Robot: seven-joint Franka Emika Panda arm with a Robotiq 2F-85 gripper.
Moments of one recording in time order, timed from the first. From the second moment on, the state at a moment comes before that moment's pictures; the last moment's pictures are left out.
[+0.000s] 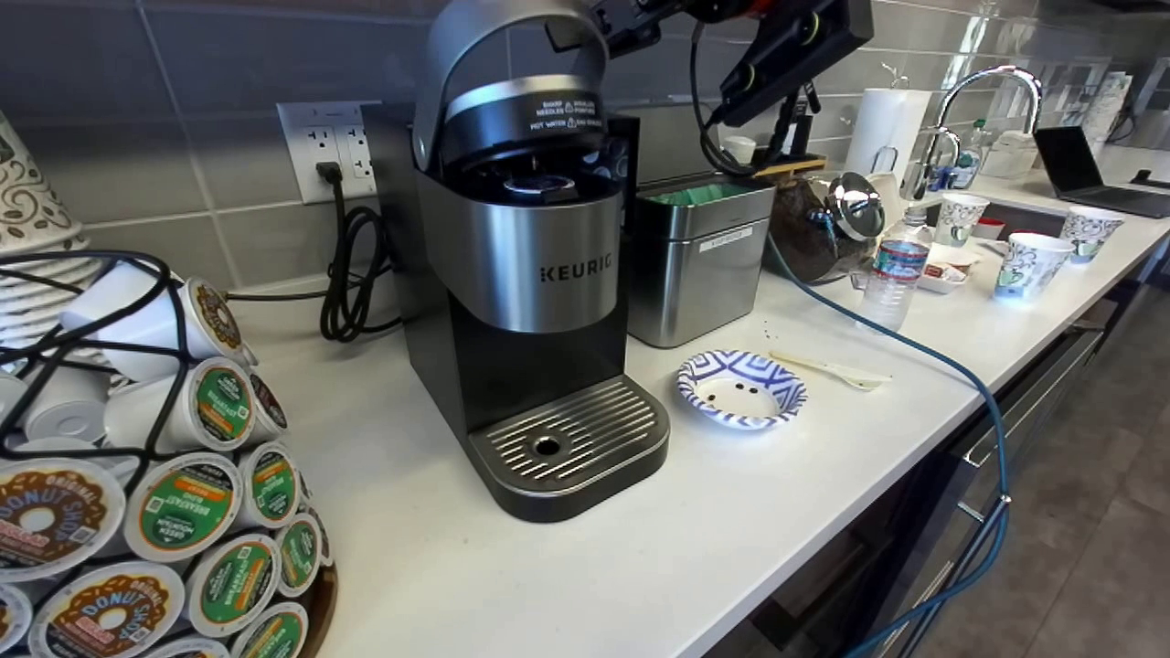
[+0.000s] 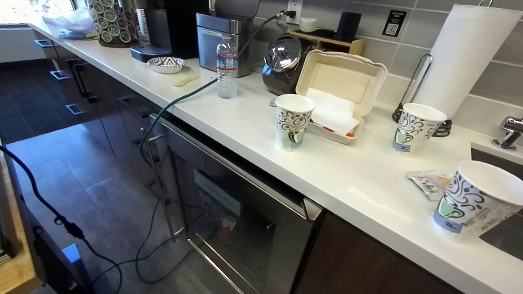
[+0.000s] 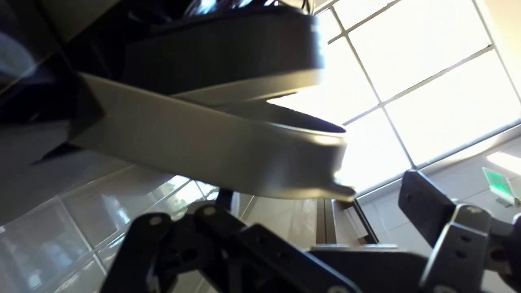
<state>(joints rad) 0.23 0.39 0.16 -1.46 1.38 2.02 -1.24</state>
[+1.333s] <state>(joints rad) 0.14 -0.01 0.10 -2.00 1.25 2.11 -1.55</state>
